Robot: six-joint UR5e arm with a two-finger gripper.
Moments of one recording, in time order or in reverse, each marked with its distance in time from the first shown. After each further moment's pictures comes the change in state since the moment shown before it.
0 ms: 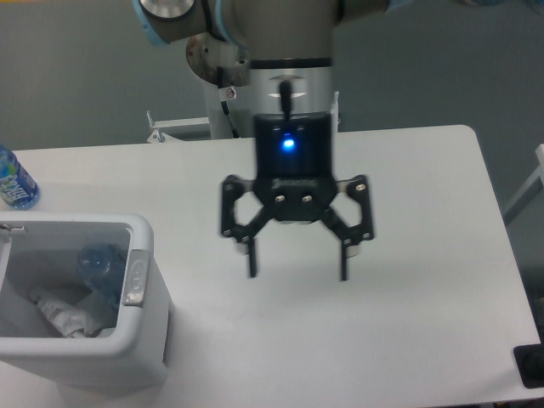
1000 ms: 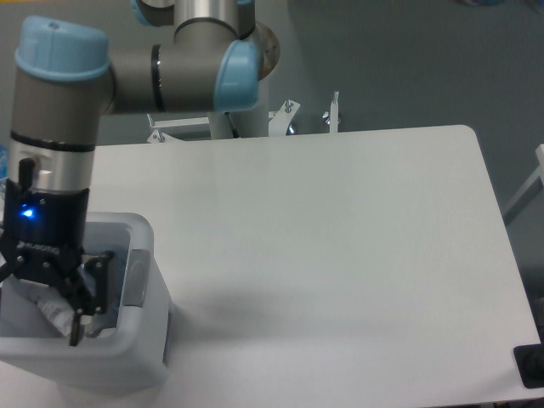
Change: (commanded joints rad) arm -0.390 -0.144 0.072 0.301 -0.011 -0.584
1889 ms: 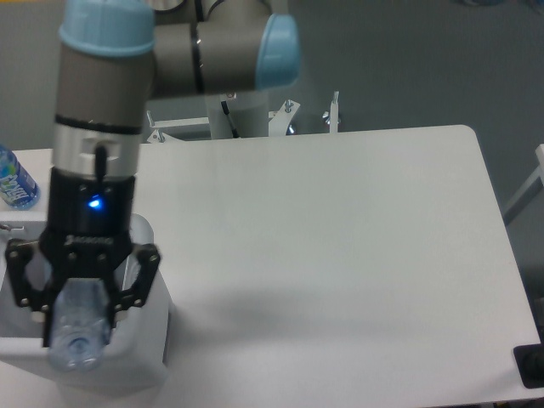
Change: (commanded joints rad) arm -0.064 -0.057 0.026 0.000 -0.006 -0.253
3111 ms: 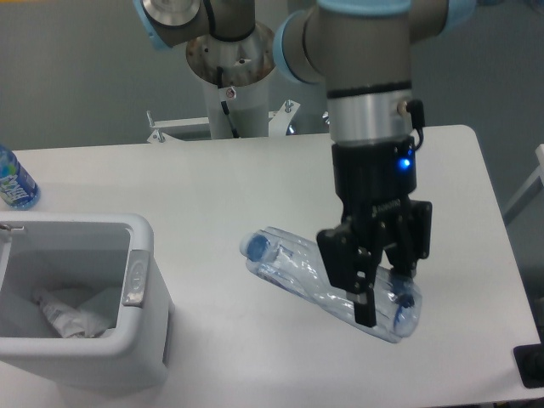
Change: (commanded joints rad) arm 0.362 0.067 0.044 -0.071 -0.002 -0.199
